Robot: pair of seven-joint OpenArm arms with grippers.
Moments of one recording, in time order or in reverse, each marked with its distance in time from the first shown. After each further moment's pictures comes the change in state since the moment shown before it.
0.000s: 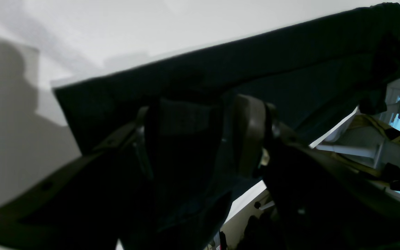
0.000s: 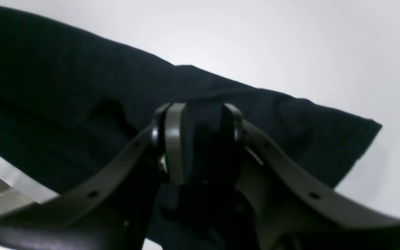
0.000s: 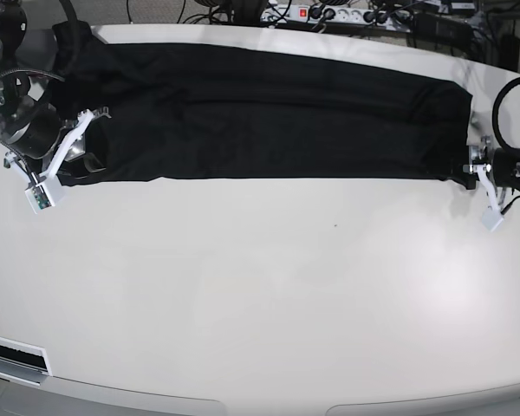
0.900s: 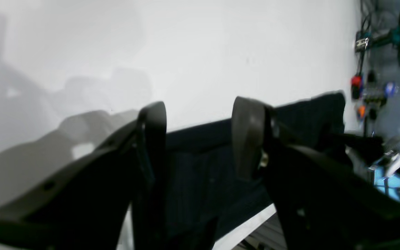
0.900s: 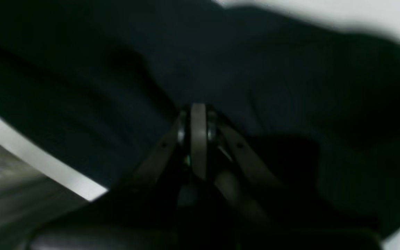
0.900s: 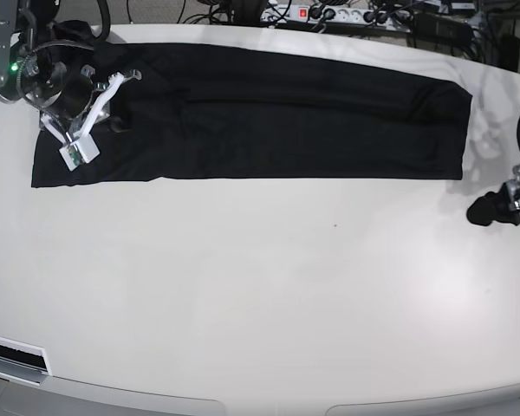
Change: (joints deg) left arm 0.3 -0.3 -22.8 0.0 -2.4 0.0 4.6; right arm -4.9 -7.6 0.0 -9.9 -8.3 8.6 4.1
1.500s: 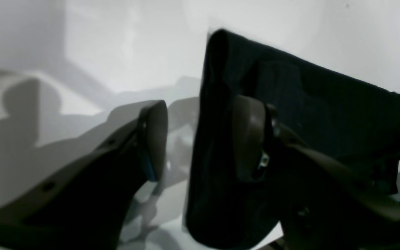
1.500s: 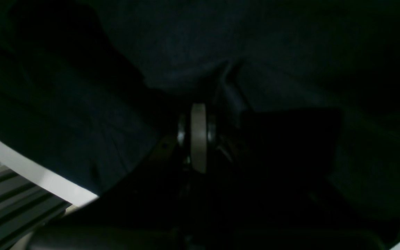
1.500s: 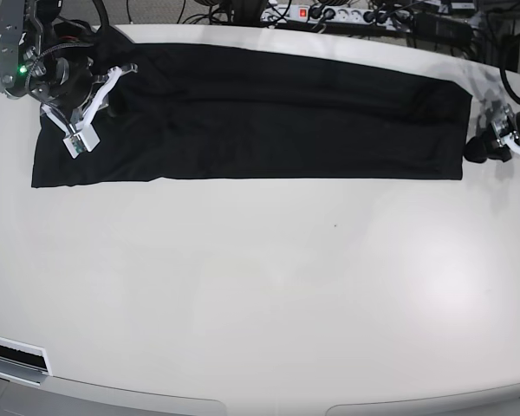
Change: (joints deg) left arm 14.7 3.7 -5.2 0.0 16.1 -0.2 -17.3; right arm 1.7 0.0 0.0 -6.6 -2.1 -0.6 2.0
